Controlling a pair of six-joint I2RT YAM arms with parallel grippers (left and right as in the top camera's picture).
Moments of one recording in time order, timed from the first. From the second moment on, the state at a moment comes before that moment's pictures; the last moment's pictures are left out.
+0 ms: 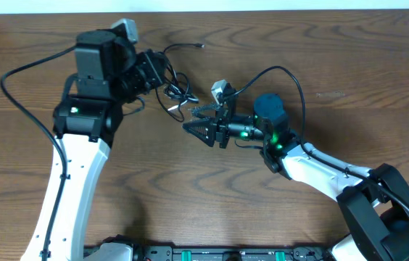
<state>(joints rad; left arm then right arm) -0.13 1.35 1.34 -0.57 0.37 -0.56 0.60 1.70 0.79 0.75 -0.76 0.51</state>
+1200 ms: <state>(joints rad) -0.35 1.35 1.34 -0.73 -0.03 -0.49 0.52 1.70 0.79 0.44 -0.55 0.61</state>
